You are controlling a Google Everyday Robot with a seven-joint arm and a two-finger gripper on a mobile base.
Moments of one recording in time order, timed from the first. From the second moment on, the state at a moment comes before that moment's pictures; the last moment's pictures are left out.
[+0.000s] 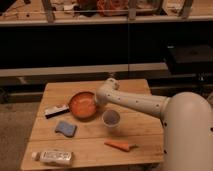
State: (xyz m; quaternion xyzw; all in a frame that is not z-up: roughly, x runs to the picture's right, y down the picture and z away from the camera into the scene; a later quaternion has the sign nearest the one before) arm -0.049 0.089 0.929 -0.05 -0.22 -0.59 0.78
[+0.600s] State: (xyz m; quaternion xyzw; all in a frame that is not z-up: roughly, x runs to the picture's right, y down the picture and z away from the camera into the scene) arm -0.044 0.086 0.928 -0.05 -0.21 -0.58 0.79
